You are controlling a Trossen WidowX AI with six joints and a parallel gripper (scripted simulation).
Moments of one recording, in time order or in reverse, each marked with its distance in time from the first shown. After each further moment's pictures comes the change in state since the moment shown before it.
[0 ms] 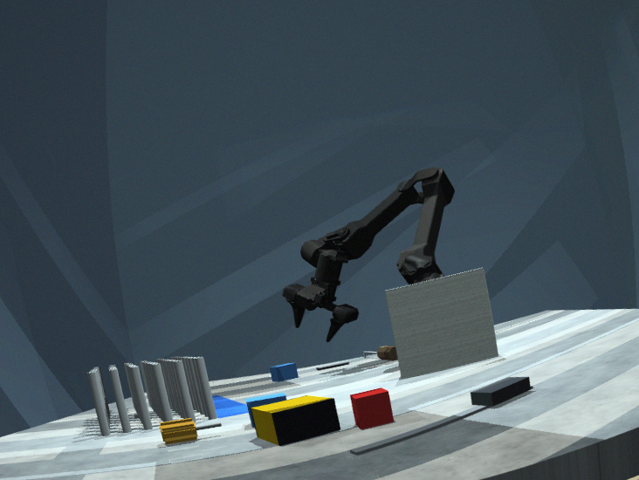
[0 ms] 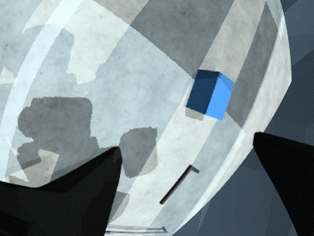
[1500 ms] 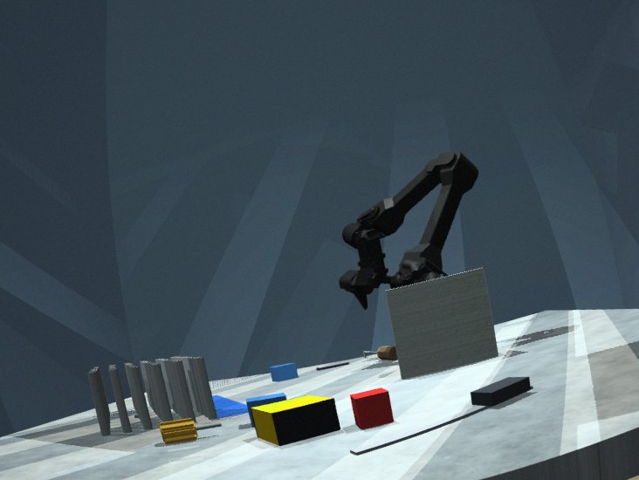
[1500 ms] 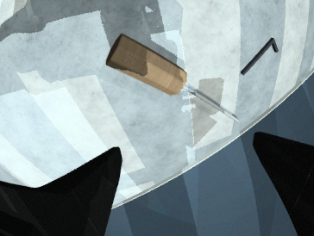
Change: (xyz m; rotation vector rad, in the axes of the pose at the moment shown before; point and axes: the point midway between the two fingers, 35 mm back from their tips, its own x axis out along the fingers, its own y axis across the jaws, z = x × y) arm -0.076 0.087 -0.137 -0.021 0.350 0.318
